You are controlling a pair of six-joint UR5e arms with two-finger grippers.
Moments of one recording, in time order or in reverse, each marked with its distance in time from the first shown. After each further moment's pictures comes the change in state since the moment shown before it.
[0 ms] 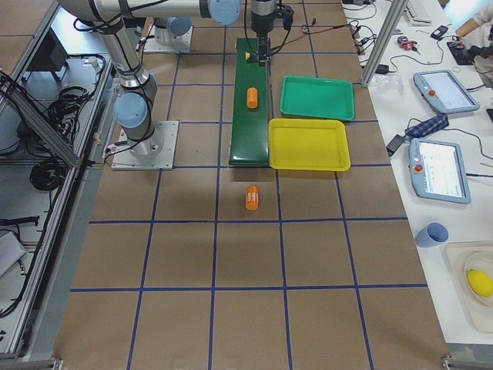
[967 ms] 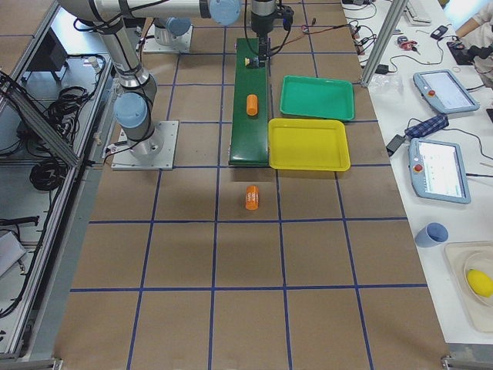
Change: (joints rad) left arm -0.055 0.041 0.038 -0.042 -0.020 0.003; right arm -0.001 0.001 0.000 0.000 0.000 -0.001
